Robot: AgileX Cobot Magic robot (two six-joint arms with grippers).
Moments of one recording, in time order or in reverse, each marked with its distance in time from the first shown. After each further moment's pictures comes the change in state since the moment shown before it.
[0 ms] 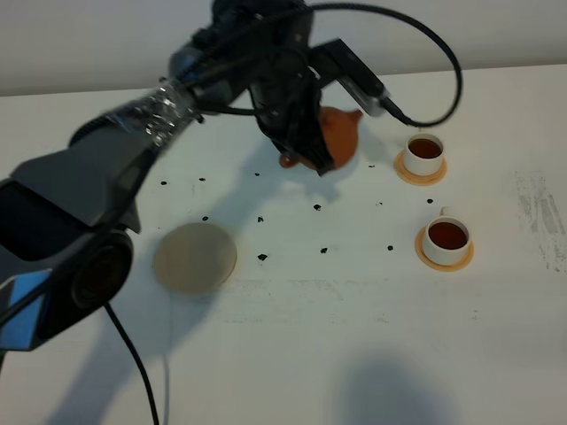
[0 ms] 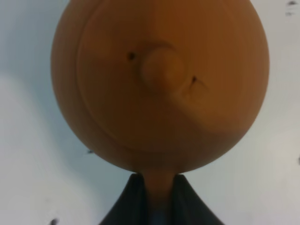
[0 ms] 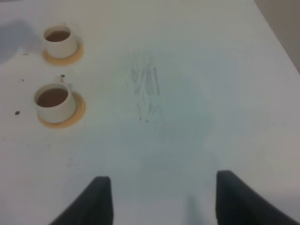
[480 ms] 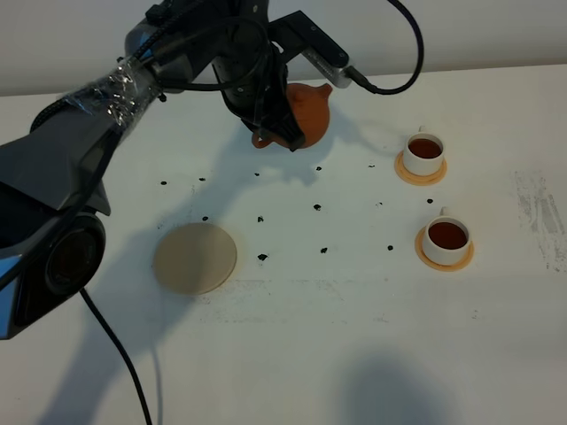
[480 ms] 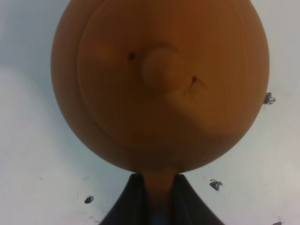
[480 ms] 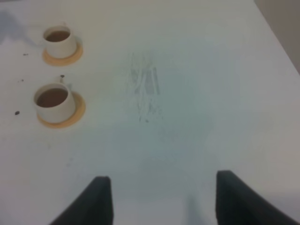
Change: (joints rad) left arm 0.072 -0.028 -0.001 -0.026 0.000 0.008; right arm 0.000 0.000 0.000 0.000 0.000 0.000
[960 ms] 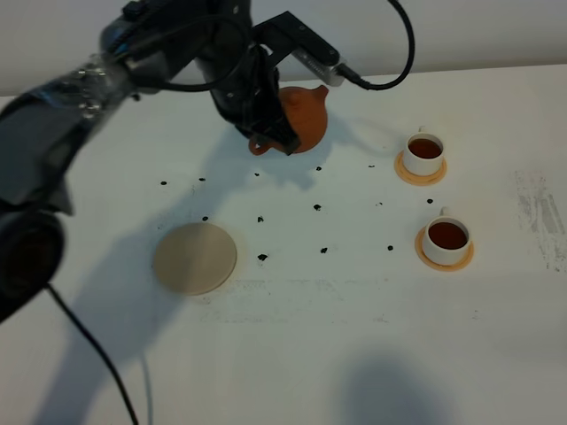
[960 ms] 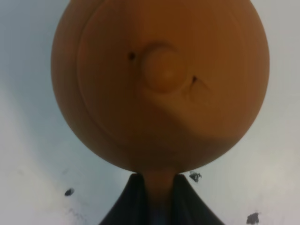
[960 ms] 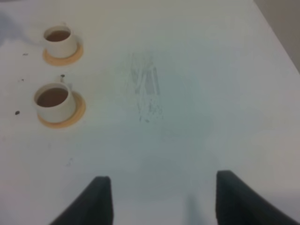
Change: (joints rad) left arm 0.015 -0.139 0.240 -0.045 -0.128 -0.027; right arm 0.000 0.000 0.000 0.000 0.000 0.000
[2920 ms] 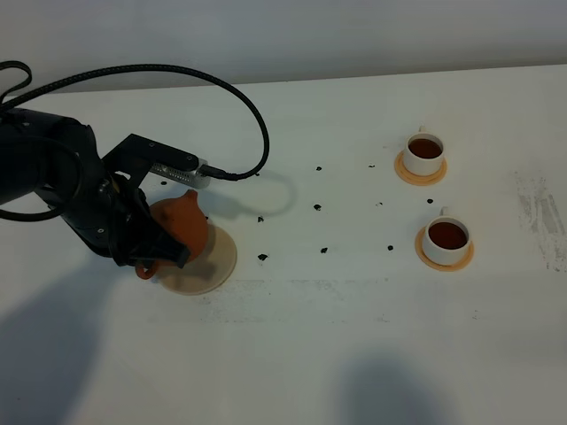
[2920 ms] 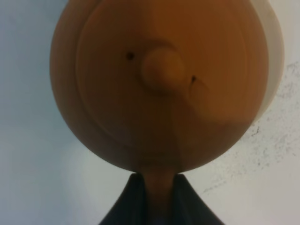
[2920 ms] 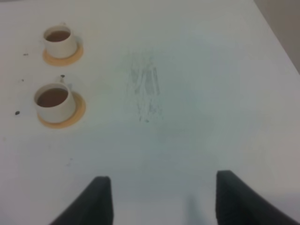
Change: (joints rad) left arm 0.182 -0.486 0.998 -0.045 -0.382 -0.218; right arm 0.000 0.000 0.000 0.000 0.000 0.000
